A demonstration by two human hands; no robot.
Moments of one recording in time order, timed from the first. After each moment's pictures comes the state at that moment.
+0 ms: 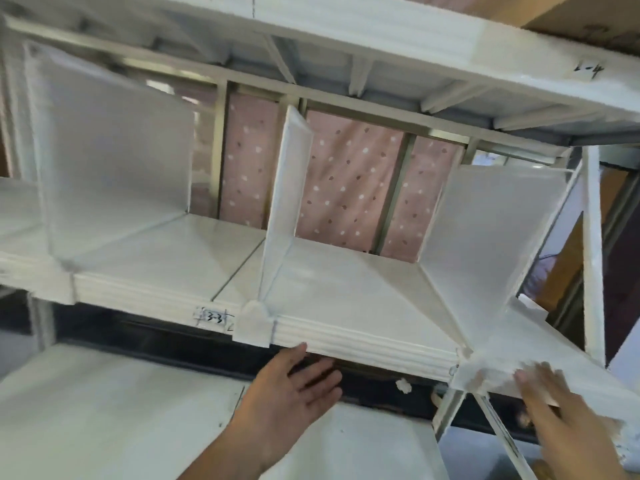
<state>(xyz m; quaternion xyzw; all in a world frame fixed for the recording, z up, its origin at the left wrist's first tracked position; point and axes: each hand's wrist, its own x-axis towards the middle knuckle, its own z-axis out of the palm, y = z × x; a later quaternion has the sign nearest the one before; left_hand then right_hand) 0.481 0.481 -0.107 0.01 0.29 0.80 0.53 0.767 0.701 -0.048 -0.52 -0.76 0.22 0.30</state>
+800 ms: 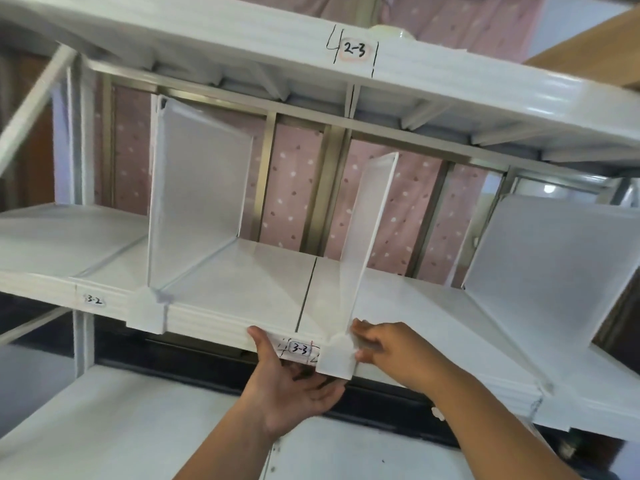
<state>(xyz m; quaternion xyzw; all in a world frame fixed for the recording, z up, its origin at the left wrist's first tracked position) 0.355 0.412 -0.088 -0.04 0.24 0.79 0.56 0.485 0.575 -0.007 -0.22 -0.96 0.16 0.07</state>
